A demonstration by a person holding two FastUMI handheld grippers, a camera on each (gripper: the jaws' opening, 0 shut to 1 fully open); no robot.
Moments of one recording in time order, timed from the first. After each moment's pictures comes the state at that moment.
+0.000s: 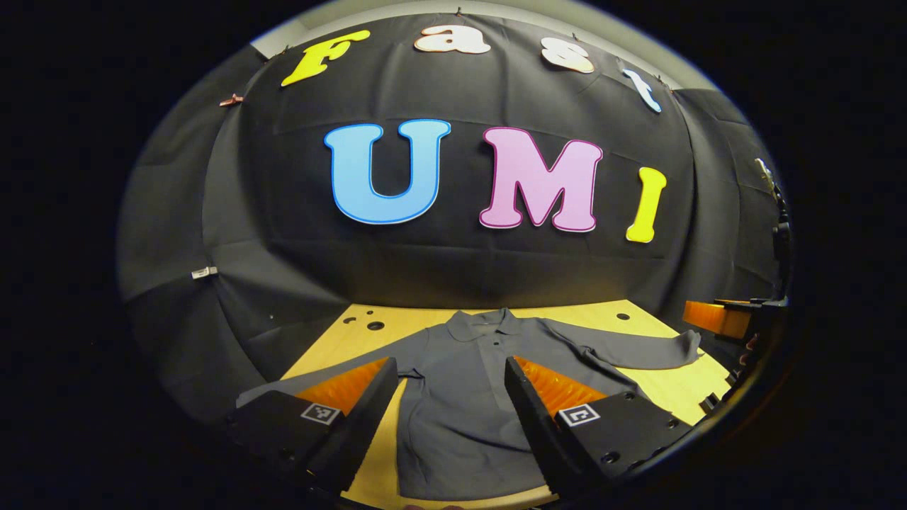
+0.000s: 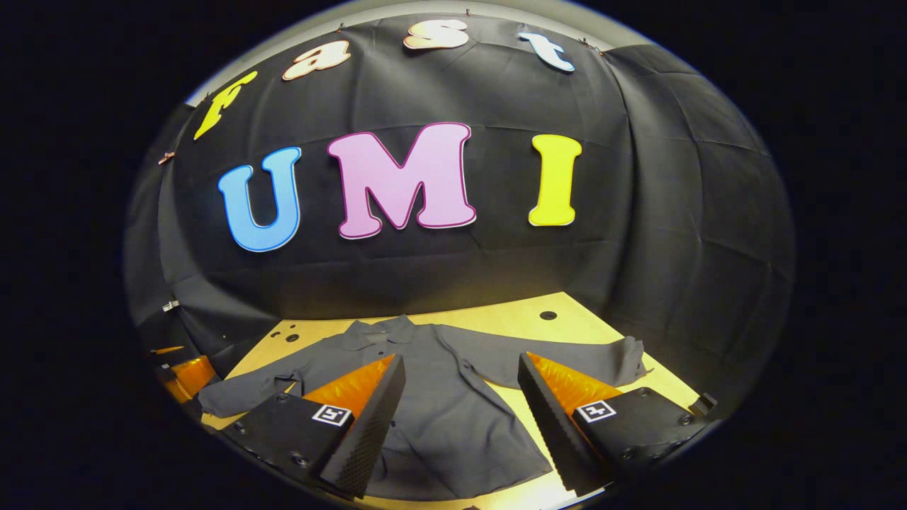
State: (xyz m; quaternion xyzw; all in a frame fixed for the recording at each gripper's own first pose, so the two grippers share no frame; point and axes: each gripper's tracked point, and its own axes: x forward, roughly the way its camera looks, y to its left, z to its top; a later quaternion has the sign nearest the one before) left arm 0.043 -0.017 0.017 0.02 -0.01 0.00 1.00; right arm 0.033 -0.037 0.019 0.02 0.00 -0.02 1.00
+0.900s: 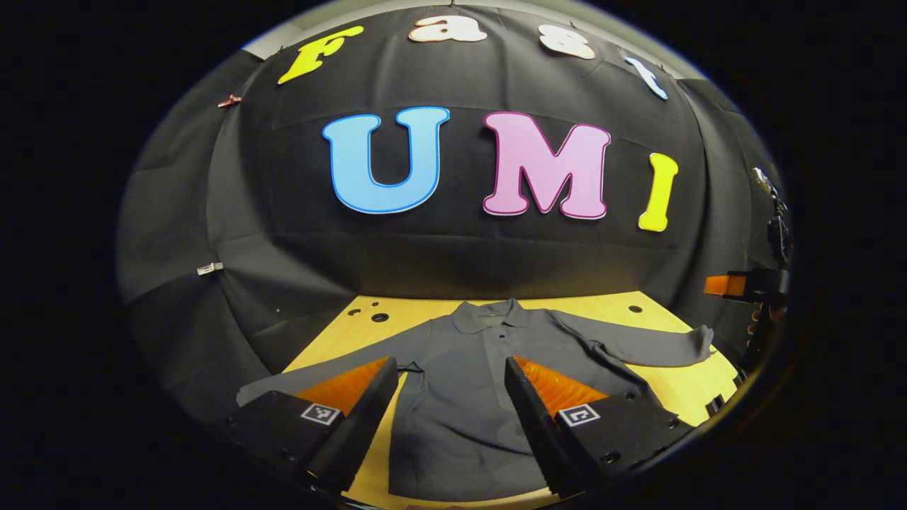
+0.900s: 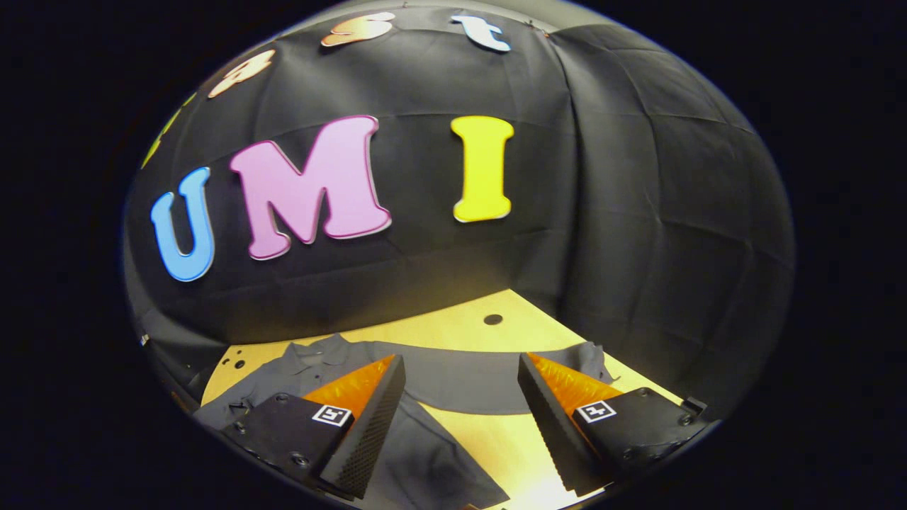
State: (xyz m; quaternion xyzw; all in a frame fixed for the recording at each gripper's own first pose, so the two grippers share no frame) left arm 0.061 -0.035 -0.004 0.01 0.02 0.03 1.00; right arm 0.103 -0.168 0.018 0.07 0.03 -0.13 0.99
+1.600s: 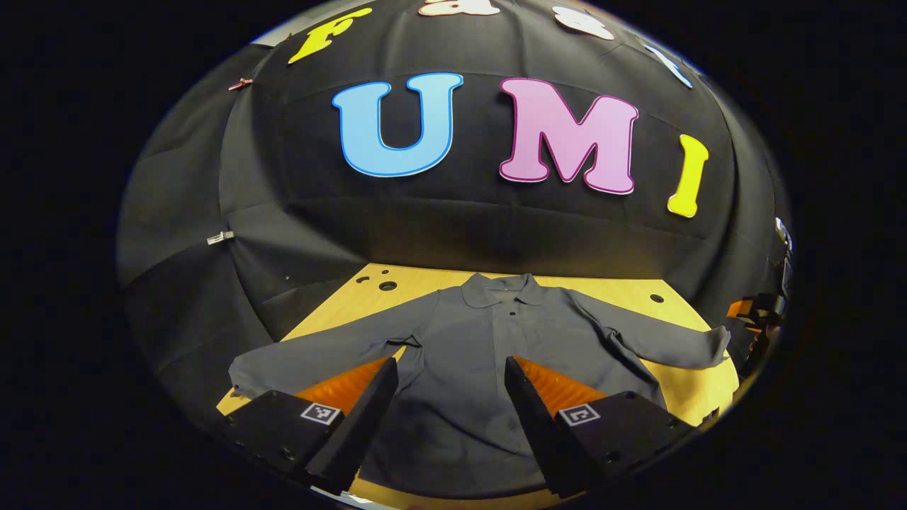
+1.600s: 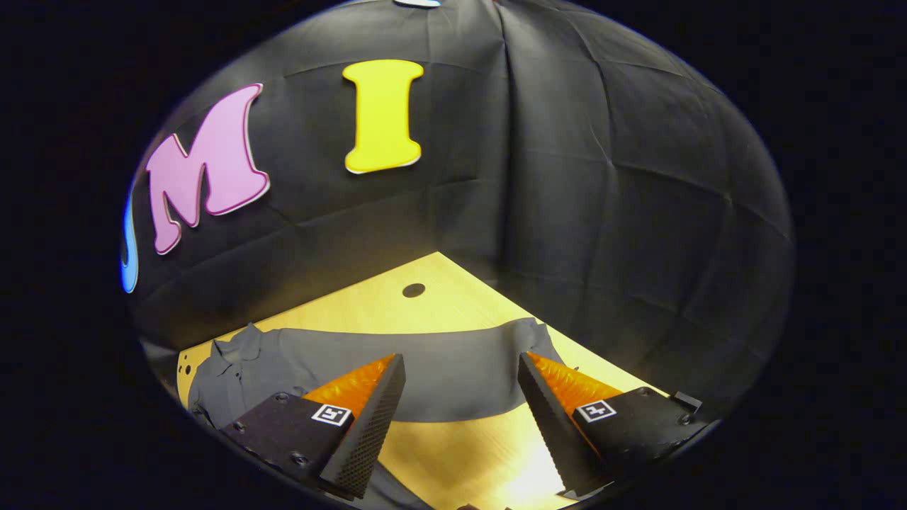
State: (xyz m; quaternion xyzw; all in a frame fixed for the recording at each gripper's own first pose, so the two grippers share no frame) left arm 0.091 -0.052 -0.038 -0.01 0.08 0.08 0.99; right arm 0.173 -0.311 -0.059 0.11 0.10 -0.22 0.96
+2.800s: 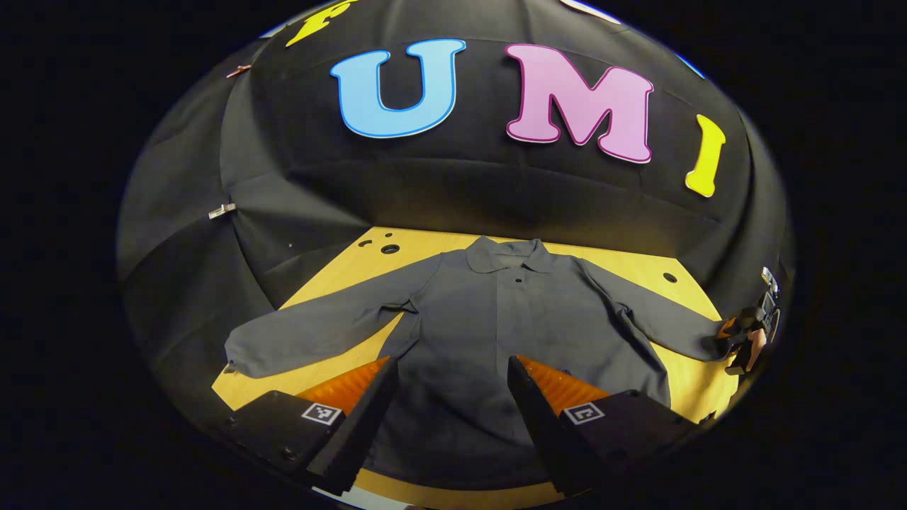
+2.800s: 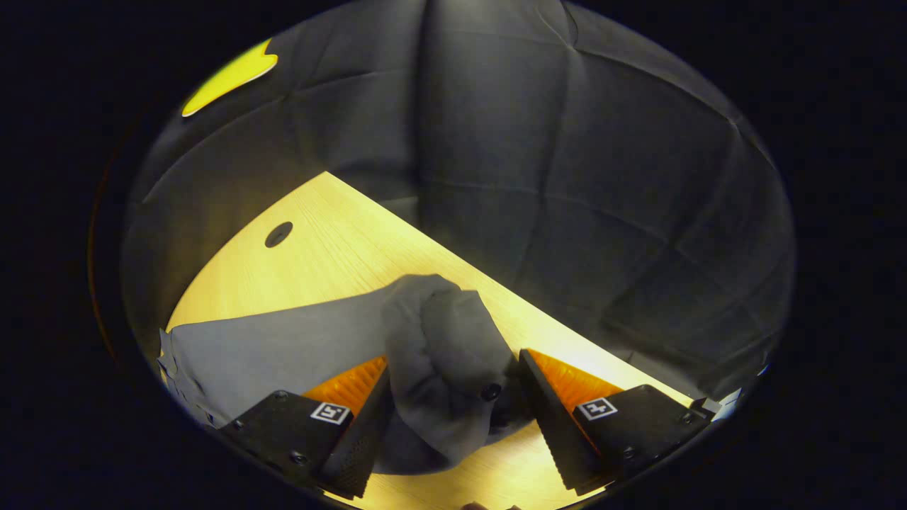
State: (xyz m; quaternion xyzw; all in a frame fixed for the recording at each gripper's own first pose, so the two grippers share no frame) left arm 0.102 -0.064 -0.075 -0.03 0.15 0.11 0.98; right arm 0.233 -0.436 -0.165 0.18 0.27 -0.31 0.89
